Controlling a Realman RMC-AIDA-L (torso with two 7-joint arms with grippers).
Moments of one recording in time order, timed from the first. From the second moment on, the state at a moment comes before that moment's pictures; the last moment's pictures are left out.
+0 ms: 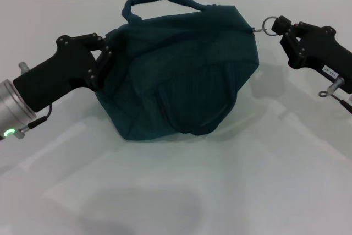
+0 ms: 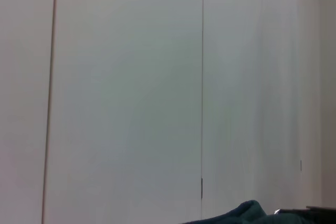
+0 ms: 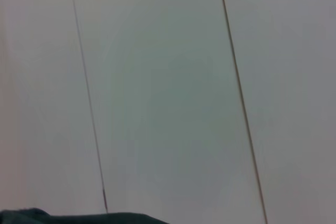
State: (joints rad) left arm -0.43 -2.03 0.82 0.29 1.36 1.59 -0.79; right arm 0.45 2.03 -1.64 -0.36 -0.44 -1.21 0.75
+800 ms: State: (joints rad) left arm -0.44 -2.04 0.82 0.29 1.36 1.59 -0.80; right arm 0.58 2.03 -1.80 -0.37 -0.44 -0.82 0.75
